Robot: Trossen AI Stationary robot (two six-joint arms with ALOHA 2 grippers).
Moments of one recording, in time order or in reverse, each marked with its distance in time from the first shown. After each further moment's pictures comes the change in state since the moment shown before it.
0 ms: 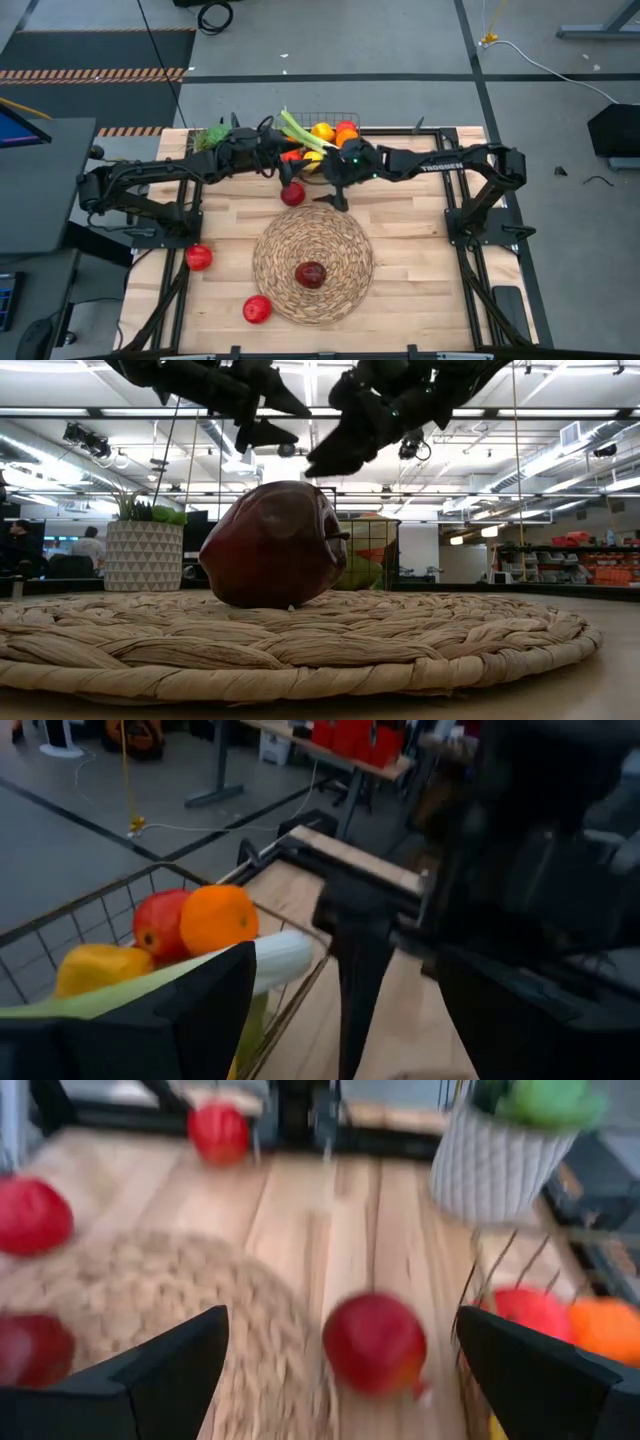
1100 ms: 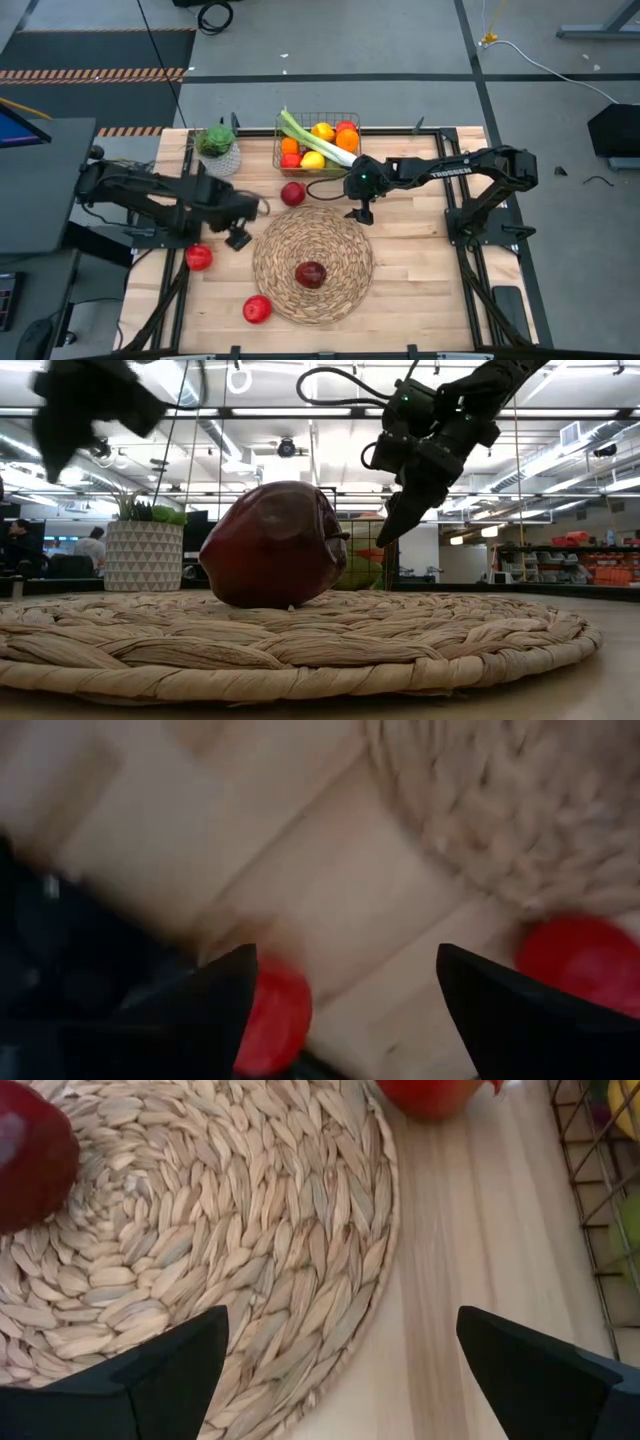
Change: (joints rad) left arm -0.459 -0.030 0.152 -1.490 0.120 -0.659; right arm 0.001 -0.085 -0.216 -0.274 0.030 0.122
